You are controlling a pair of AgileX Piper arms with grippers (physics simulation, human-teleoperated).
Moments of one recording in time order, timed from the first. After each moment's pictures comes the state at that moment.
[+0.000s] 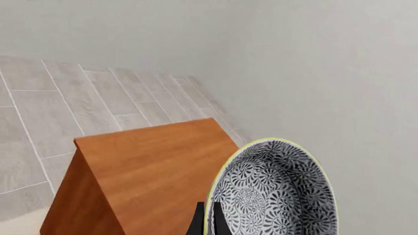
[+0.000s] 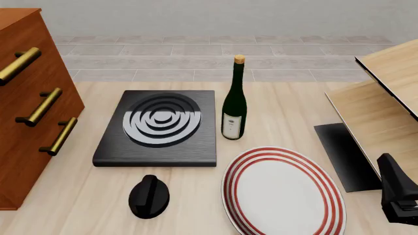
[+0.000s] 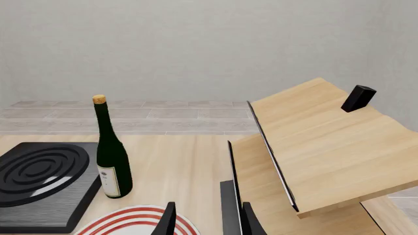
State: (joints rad) left arm 0.71 0.86 -1.03 0.31 -0.61; right arm 0.00 0.01 0.00 0.00 0.00
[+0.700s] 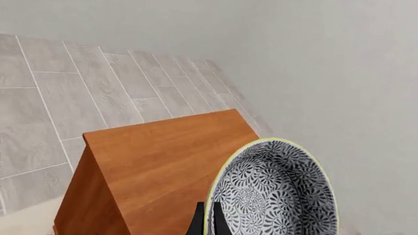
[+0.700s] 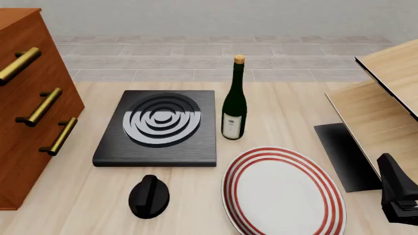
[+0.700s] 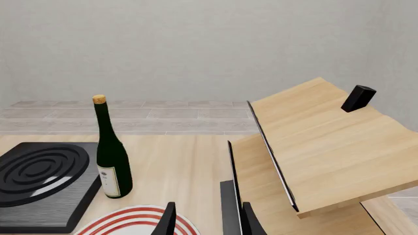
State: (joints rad) left arm 0.74 0.98 -1.02 0.27 -0.60; right arm 0.00 0.01 0.00 0.00 0.00
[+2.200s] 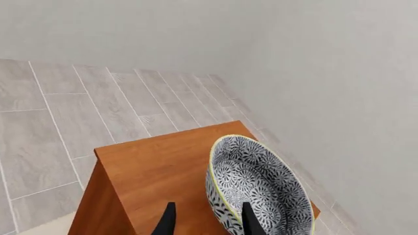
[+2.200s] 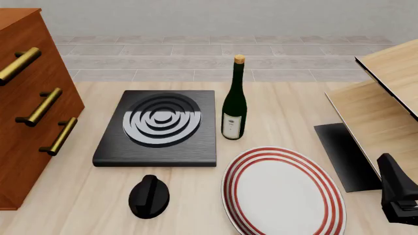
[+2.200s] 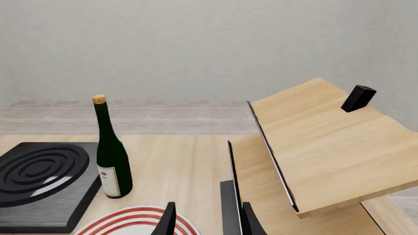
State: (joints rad) left arm 0.78 0.97 -1.01 0.22 -0.52; right arm 0.00 0.01 0.00 0.00 0.00
